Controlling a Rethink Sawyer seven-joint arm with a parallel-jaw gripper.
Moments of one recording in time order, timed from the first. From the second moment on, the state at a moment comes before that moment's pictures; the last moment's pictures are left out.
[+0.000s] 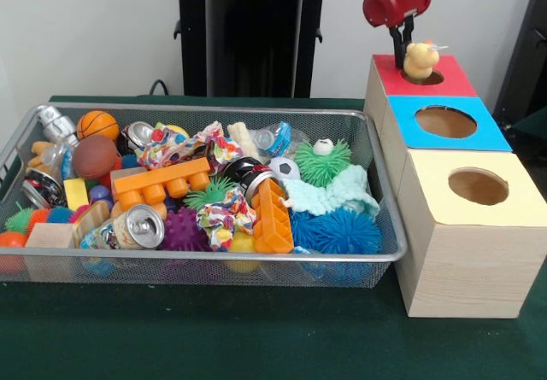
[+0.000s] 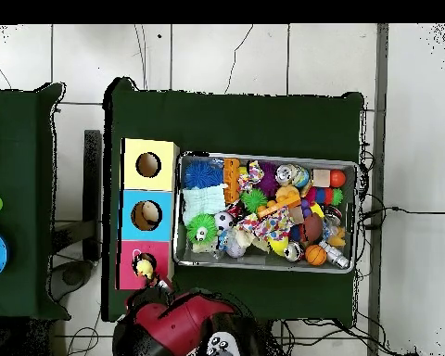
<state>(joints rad) -0.15 -0.87 0.24 2.28 -0.54 -0.09 1.57</state>
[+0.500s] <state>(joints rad) -0.11 -0.87 0.20 2.28 -0.50 -0.10 1.57</state>
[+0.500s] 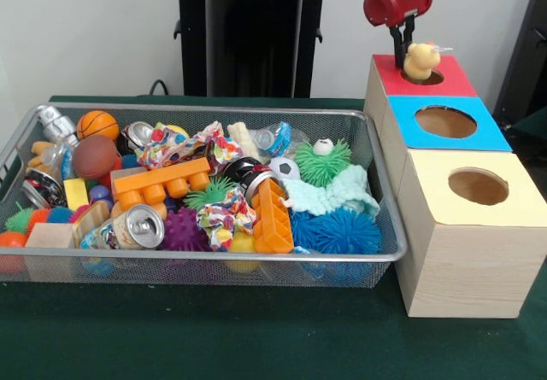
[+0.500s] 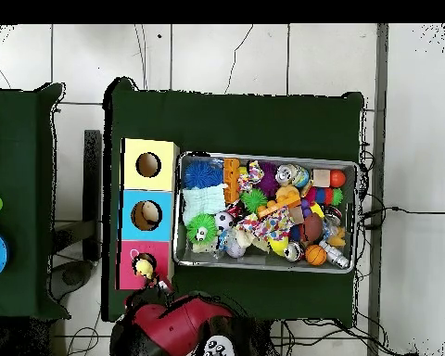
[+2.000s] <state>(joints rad) -0.03 -0.86 0.12 2.27 -0.37 -0.09 1.57</state>
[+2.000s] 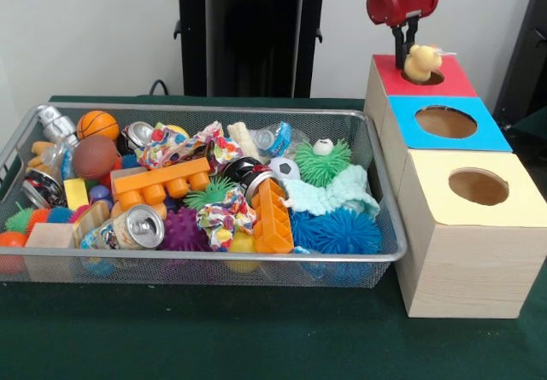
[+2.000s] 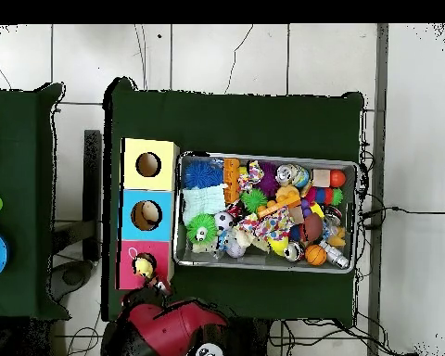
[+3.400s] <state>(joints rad) -0.01 -0.86 0.07 2.26 -0.26 -0.08 1.57</state>
